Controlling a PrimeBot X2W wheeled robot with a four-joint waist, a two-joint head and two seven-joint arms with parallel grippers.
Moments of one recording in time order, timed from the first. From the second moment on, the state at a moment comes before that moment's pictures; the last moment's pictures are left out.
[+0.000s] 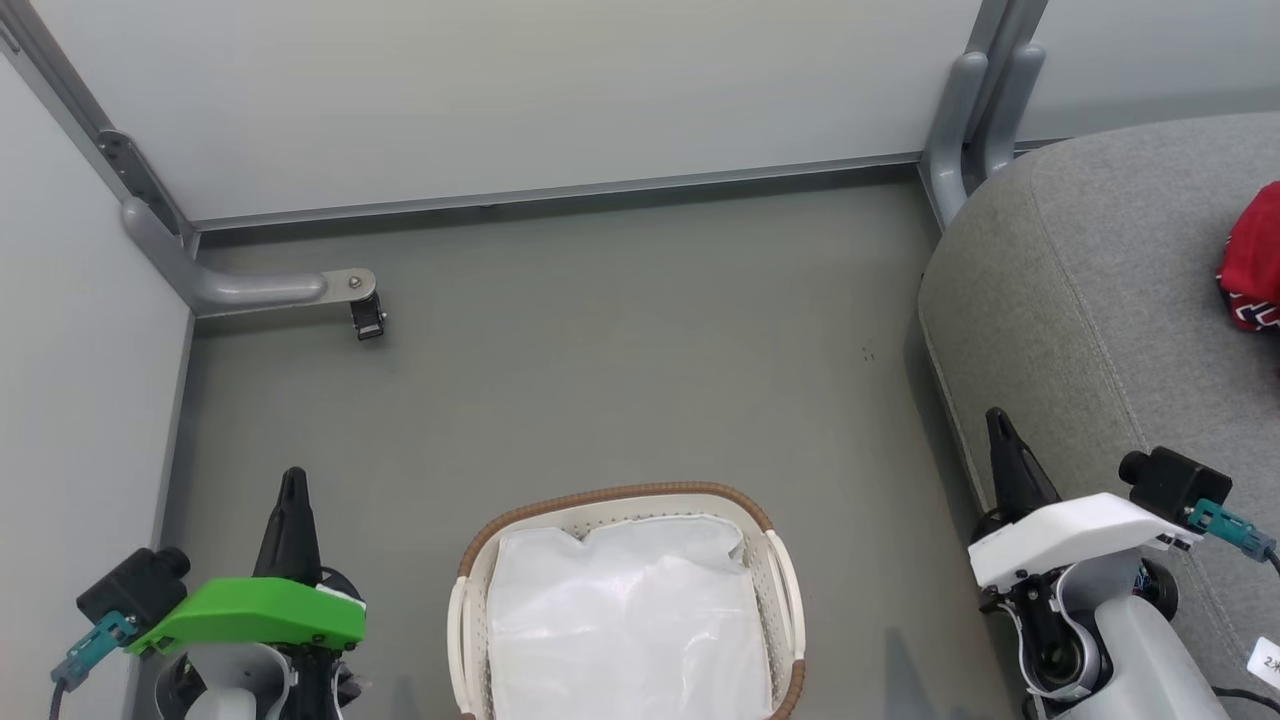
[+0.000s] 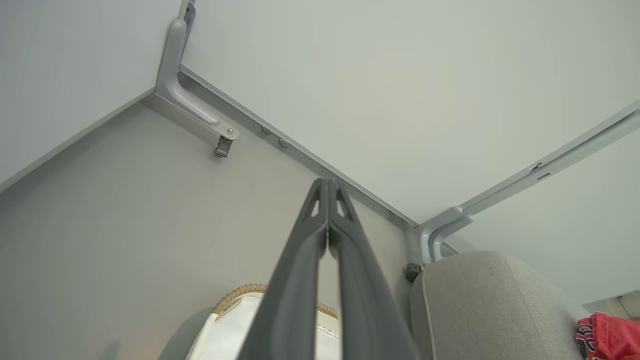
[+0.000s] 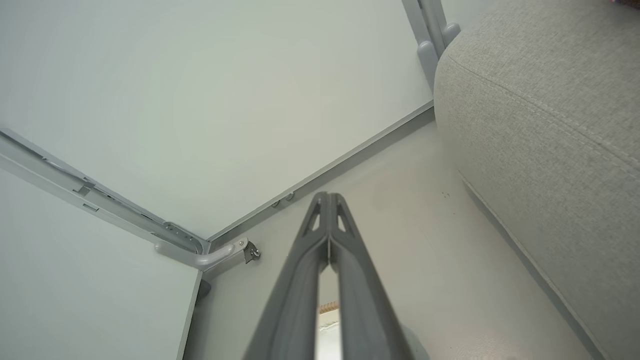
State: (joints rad) left arm -0.15 0.05 0.04 0.40 -0.76 -0.13 -0.13; right arm -0.23 -0.04 0.01 0.39 0.69 0.13 -0.13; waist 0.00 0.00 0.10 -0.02
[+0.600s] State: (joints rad) left arm -0.15 0.05 0.06 0.36 -0.98 -0.13 -0.07; right arm -0.19 -0.04 -0.02 0.35 0.92 0.13 -0.07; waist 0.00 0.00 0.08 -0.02
